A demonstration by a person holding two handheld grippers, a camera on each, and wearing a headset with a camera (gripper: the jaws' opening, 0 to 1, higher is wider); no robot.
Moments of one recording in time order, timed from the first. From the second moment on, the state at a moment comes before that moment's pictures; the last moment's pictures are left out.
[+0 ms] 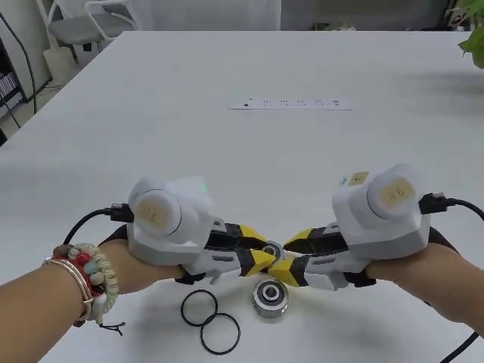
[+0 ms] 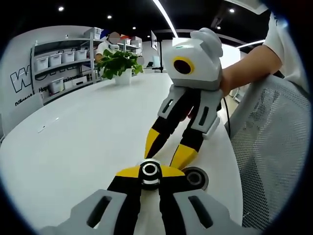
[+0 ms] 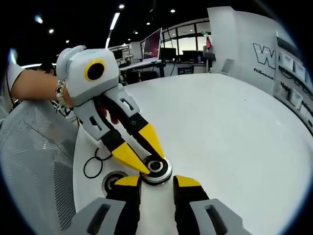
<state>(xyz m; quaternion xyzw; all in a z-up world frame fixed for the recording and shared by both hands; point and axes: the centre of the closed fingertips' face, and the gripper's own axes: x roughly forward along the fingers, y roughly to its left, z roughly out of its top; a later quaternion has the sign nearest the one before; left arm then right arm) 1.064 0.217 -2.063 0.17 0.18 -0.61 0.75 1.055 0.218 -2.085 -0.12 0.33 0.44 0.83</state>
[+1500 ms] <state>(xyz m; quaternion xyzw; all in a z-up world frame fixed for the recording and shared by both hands) 1.063 0.217 -2.063 0.18 0.18 -0.61 0.75 1.061 0.201 -2.073 0.17 0.41 0.33 0.83</state>
